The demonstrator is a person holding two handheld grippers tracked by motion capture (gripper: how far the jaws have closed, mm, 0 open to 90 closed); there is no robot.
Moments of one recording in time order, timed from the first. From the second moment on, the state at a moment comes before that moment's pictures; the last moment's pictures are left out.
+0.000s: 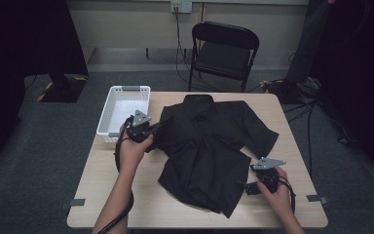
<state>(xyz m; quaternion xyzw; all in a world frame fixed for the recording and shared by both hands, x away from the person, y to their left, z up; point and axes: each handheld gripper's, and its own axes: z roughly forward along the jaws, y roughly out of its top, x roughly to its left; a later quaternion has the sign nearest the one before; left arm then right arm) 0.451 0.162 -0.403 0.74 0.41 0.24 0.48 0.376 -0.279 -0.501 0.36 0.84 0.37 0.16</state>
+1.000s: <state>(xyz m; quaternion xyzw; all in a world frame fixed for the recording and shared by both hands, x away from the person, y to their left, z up) 0.440 0.237 -0.421 0.68 0.50 0.26 0.48 0.376 -0.279 -0.501 0.36 0.84 0.37 0.16</state>
